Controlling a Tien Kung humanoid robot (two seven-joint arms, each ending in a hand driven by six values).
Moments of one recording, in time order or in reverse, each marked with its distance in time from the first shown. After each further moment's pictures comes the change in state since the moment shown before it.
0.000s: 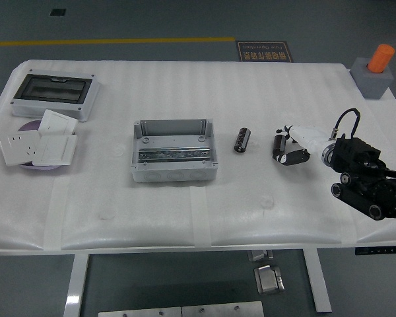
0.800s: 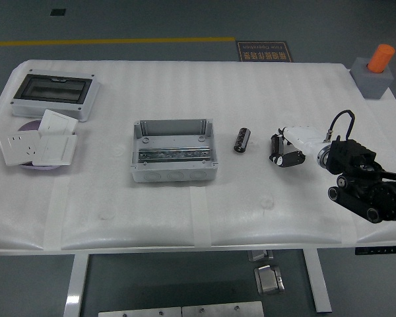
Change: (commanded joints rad) left arm -0.001 -0.001 0.004 0.000 -0.002 0.004 -0.006; right arm 0.003 0.000 -0.002 0.027 -0.026 -0.027 0.009
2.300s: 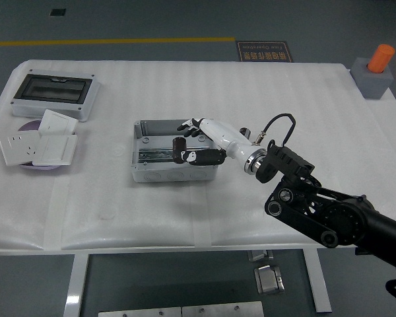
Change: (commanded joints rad) left arm 0.008 0.009 0.006 0.000 -0.001 -0.008 0.011; right arm -0.169 0.196 0.372 0.407 -0.089 0.027 -0.063
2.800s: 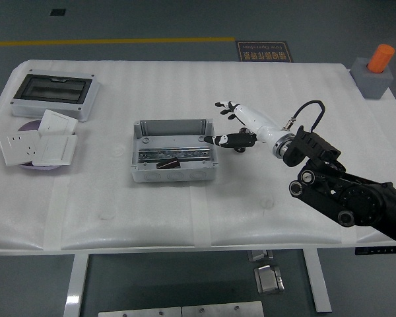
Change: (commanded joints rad) left arm -0.004 -0.002 0.009 0.000 -0.007 0.000 0.000; right arm 0.086 -0.105 -0.057 -0.175 0.078 -0.011 0.013
